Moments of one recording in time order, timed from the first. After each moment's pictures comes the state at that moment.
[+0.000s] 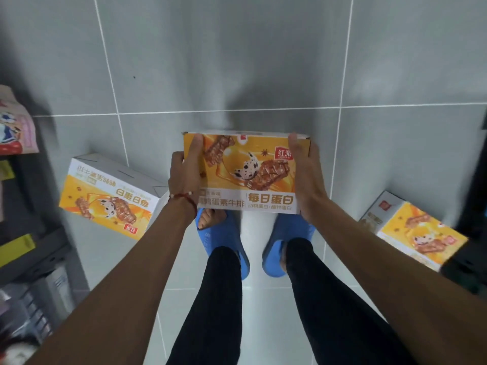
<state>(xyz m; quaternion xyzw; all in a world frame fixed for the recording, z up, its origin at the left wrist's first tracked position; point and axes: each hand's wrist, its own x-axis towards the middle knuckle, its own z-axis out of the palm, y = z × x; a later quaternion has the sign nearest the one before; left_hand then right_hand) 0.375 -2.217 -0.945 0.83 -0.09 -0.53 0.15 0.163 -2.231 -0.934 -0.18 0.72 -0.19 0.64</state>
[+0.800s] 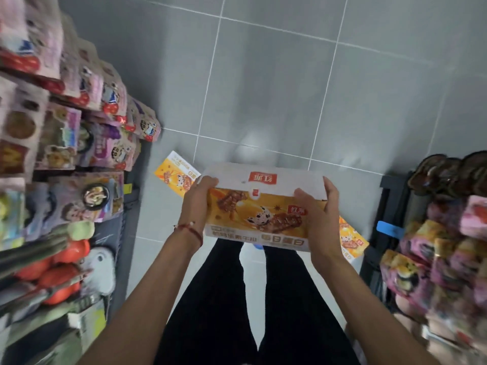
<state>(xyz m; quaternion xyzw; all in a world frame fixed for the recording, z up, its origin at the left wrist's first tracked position) 0.400 -2.131 -0.471 0.75 0.02 -0.58 0.32 0.187 -2.158 -0.459 -0.27 0.69 -0.26 0.63</state>
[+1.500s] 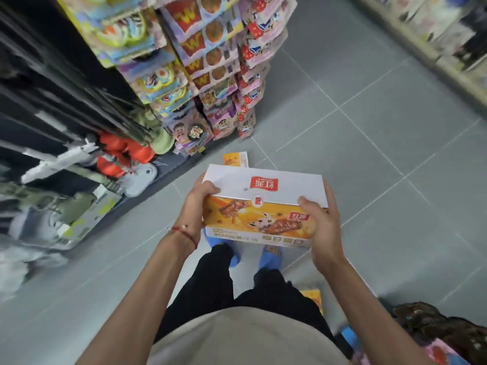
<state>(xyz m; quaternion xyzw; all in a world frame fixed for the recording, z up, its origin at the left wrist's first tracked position) 0.327 -1.952 -0.292 0.69 0.19 -0.38 0.58 0.180 -2.126 -0.334 -0.46 0.42 -0.11 0.77</state>
